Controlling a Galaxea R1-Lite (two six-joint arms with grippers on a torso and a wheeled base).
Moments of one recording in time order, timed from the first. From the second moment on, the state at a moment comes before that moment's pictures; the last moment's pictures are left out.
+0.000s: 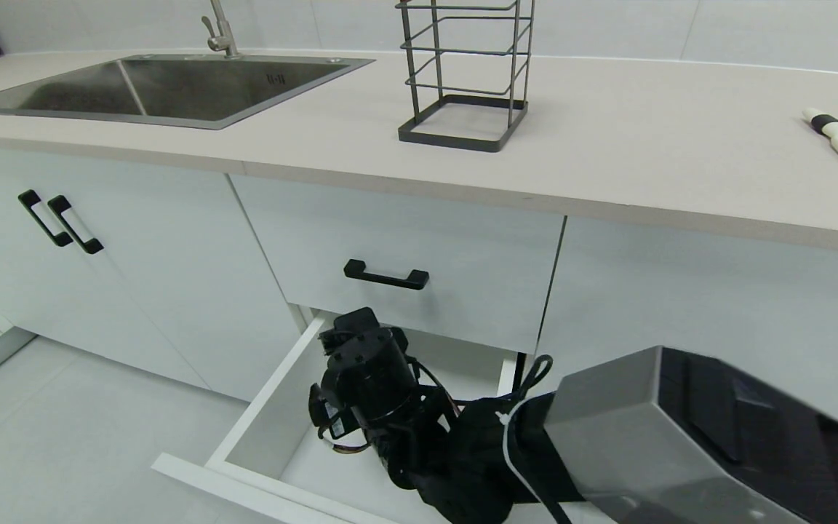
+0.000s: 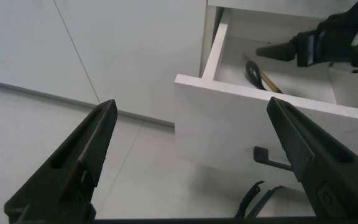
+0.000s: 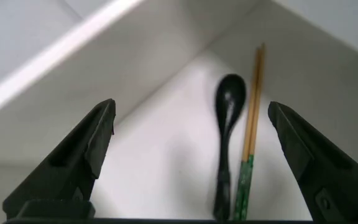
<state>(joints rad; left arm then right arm) 0.00 0.00 0.00 0.00 0.00 -0.02 1.06 2.41 -1.62 -0.45 -0.45 0.17</state>
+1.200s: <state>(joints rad) 0.00 0.00 0.00 0.00 0.00 -0.02 0.95 1.13 -0.15 -0.83 -0.10 -0.02</state>
